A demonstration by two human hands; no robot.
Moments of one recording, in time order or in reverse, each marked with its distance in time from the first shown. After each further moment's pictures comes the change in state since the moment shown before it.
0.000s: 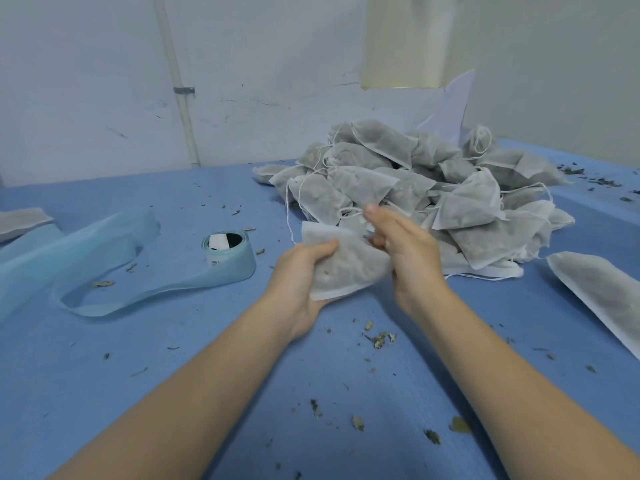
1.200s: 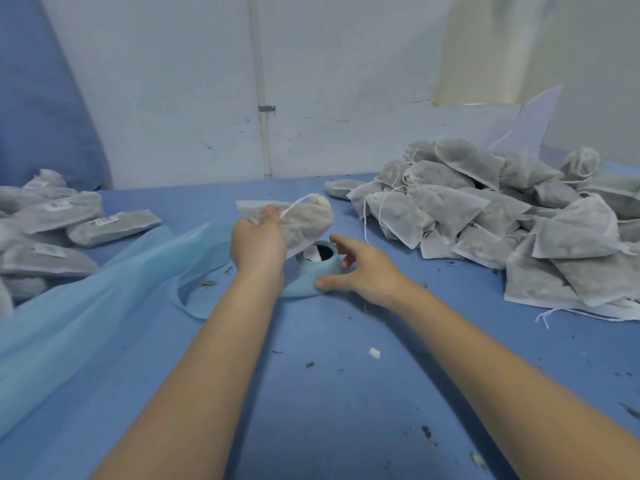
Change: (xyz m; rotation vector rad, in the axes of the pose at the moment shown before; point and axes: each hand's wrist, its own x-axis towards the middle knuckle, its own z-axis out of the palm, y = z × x) left_hand 0.011 0.088 -0.104 0.235 0.736 0.444; right_hand 0.015 0.054 0.107 -0.896 -0.636 -0.090
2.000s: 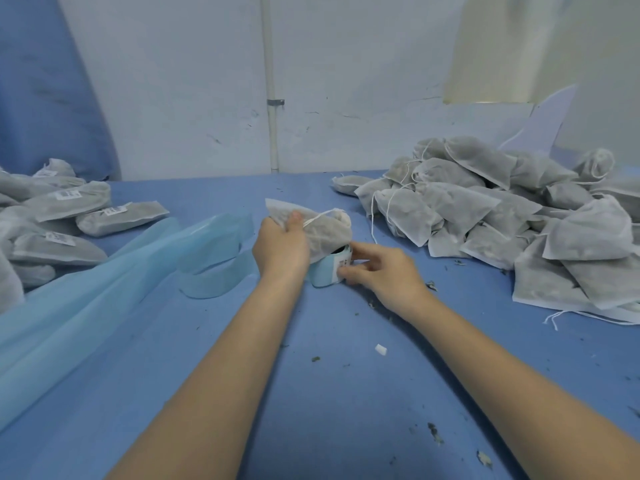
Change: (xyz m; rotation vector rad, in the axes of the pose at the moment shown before) left_hand -0.001 -0.016 0.007 0.298 -0.031 0.124; right_hand -0.015 0.008 0.000 0.153 0.132 -0.001
